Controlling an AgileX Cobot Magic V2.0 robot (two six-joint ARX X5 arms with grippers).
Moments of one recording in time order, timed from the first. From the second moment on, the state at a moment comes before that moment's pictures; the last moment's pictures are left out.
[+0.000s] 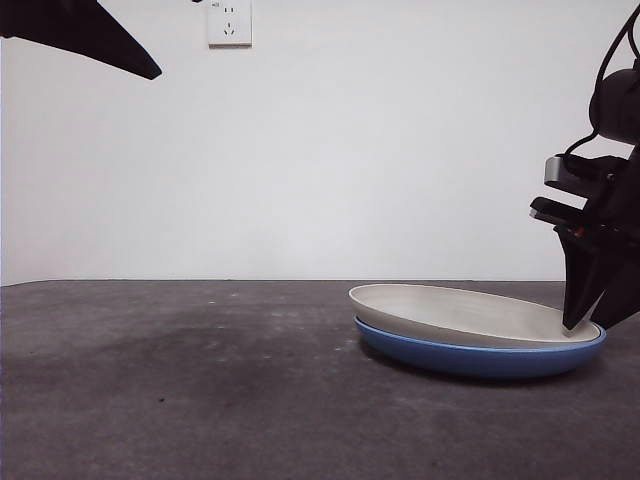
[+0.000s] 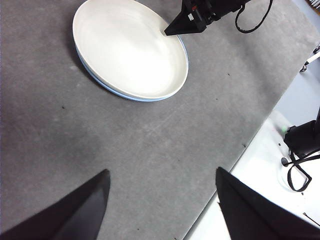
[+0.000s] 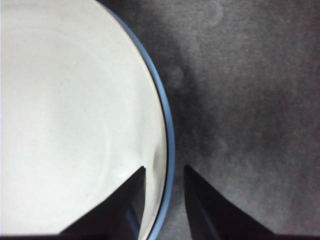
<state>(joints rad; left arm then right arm) -0.52 1.08 1.06 -0.77 0.50 -0.04 0.07 1.64 0.97 -0.47 -0.32 0.10</state>
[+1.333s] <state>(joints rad) -0.52 1.08 1.06 -0.78 0.50 -0.04 0.18 1.42 1.03 -0.40 -0.39 0.27</state>
